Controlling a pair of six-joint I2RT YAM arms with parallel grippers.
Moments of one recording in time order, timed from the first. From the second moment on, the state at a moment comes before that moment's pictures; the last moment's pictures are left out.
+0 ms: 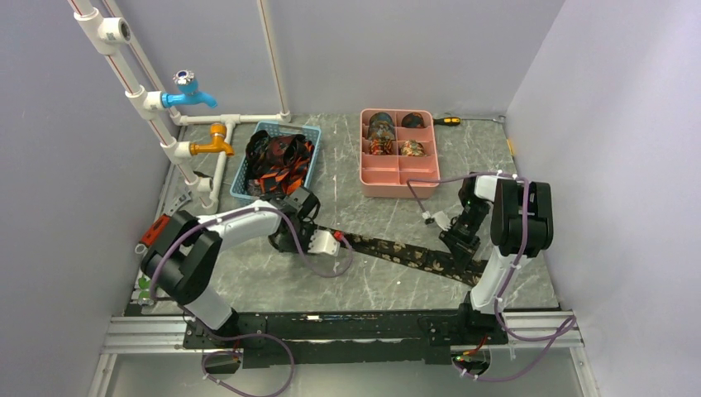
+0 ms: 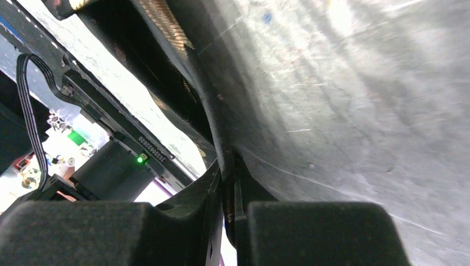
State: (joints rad) left arm -0.64 1.60 0.92 -0.65 0.16 1.10; right arm -0.11 1.90 1.05 -1.24 -0.23 -1.00
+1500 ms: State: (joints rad) left arm -0.33 1.76 1.10 -0.99 0.15 1.19; right arm -0.13 1.45 0.94 -1.21 -0.20 -1.01
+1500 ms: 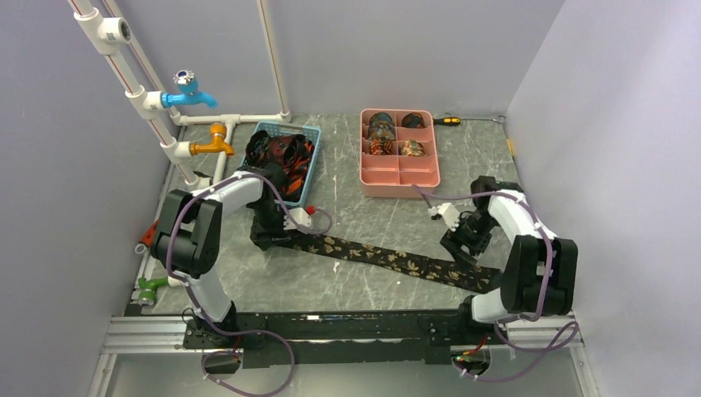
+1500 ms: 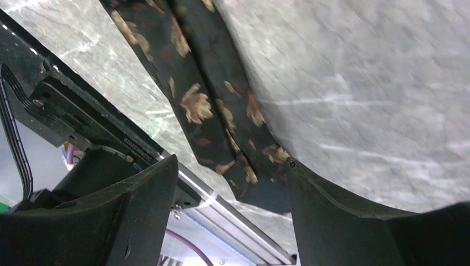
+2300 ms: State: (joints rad) left arm -0.29 1.25 1.07 -0.91 0.55 1.10; right arm -0.09 1.61 0.85 -0.99 0.00 -1.12
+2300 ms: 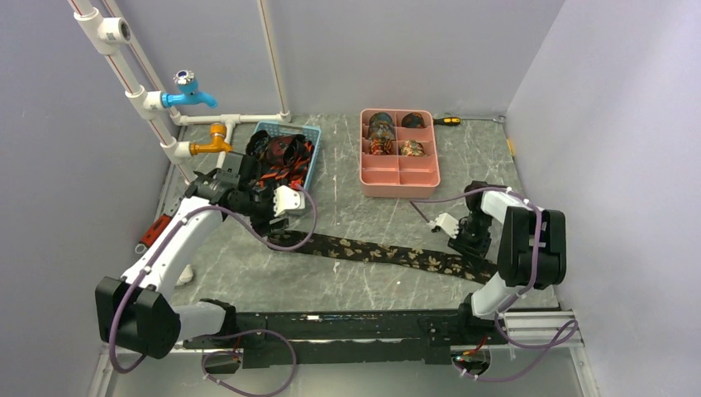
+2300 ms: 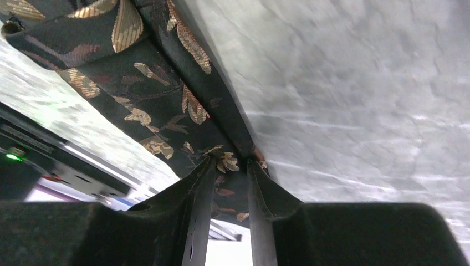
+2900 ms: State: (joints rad) left arm -0.64 1.31 0.83 -0.62 0.40 1.10; right arm -0.16 1.59 1.02 -1.01 -0.04 -1.24
